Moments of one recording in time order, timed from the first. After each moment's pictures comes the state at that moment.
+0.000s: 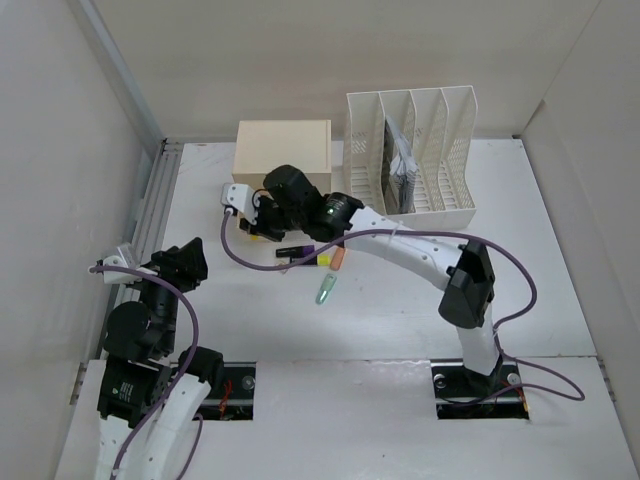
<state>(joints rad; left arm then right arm) -0.29 0.18 0.76 -0.52 -0.34 -0.50 1.02 2.00 1.90 -0.46 -0.20 -0.46</state>
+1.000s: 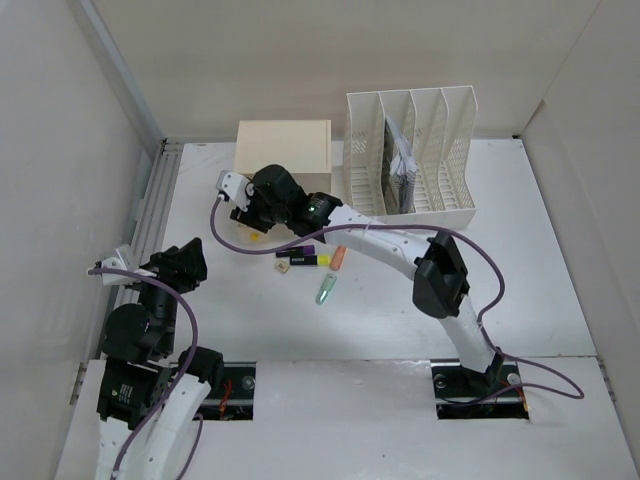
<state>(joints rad) -0.29 0.17 0.76 -0.51 -0.34 -0.50 0.99 2.19 2.06 -0.35 0.02 -0.44</state>
